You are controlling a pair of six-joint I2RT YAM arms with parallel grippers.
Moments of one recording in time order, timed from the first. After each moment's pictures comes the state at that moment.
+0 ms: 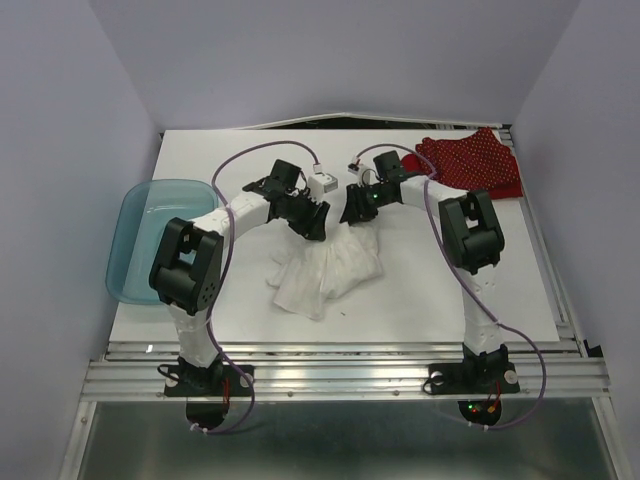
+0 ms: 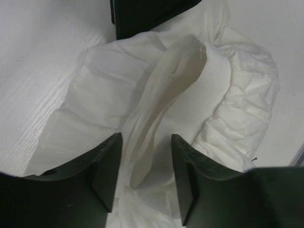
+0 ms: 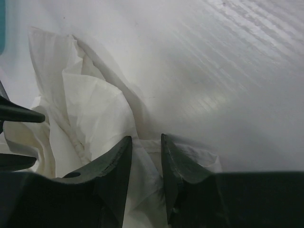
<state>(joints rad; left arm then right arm) -0.46 1.84 1.30 -0.44 0.52 0.19 0.34 2.26 1.65 -0.40 -0.76 0.10</state>
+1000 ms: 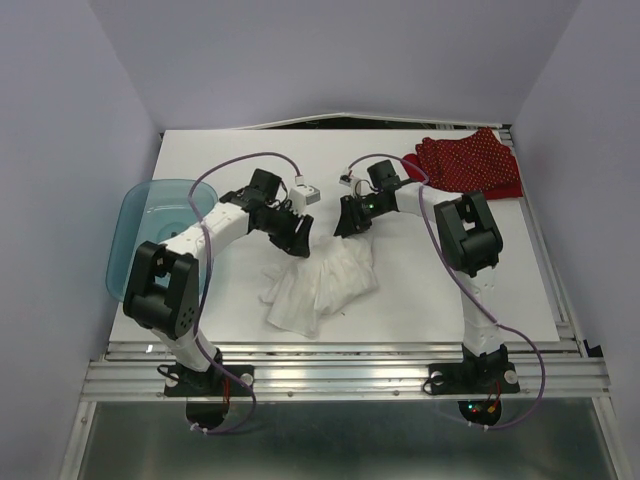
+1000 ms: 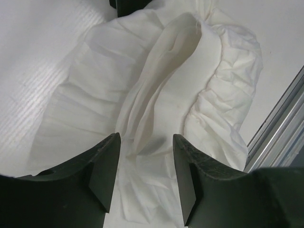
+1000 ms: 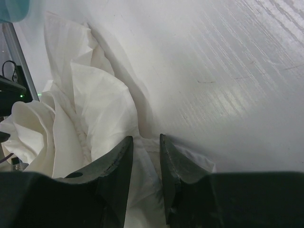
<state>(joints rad) -0.41 1.63 1.17 -0.58 0.58 0.21 0.39 2.24 1.57 -0.39 -0.85 0.04</state>
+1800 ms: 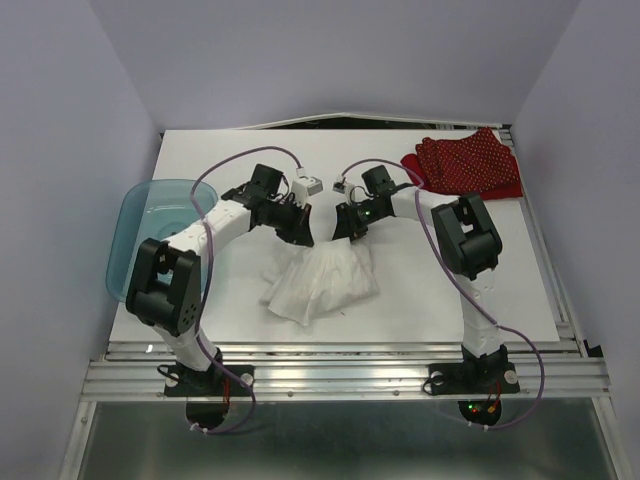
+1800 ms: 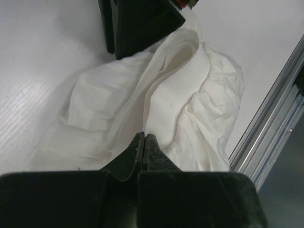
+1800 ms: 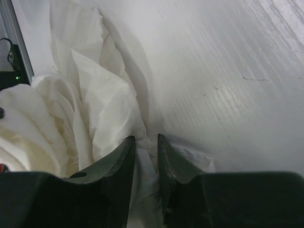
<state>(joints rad) -0.41 1.68 1.16 -0.52 0.66 0.14 0.43 2.22 1.52 -0.39 -0.86 -0.02</state>
